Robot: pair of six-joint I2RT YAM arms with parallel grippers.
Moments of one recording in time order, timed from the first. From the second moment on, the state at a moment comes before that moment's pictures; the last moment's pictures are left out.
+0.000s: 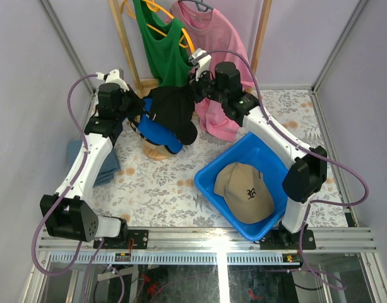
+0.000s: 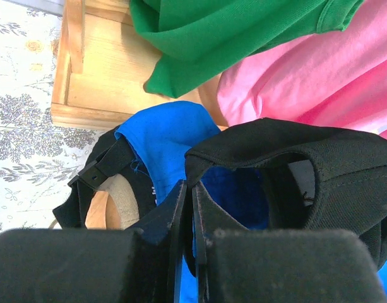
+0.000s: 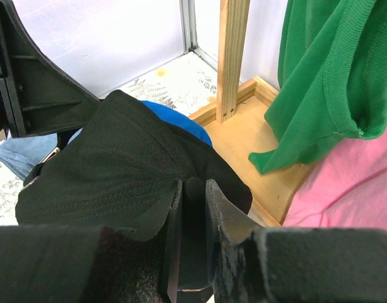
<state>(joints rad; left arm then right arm) -0.12 1.34 1.26 -0.28 0.07 -0.45 0.62 1.83 1.80 -0.12 -0.33 -0.02</state>
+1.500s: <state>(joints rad) -0.10 1.25 1.08 -0.26 -0.21 -0.47 0.62 1.89 1.72 -0.08 -0.36 0.04</state>
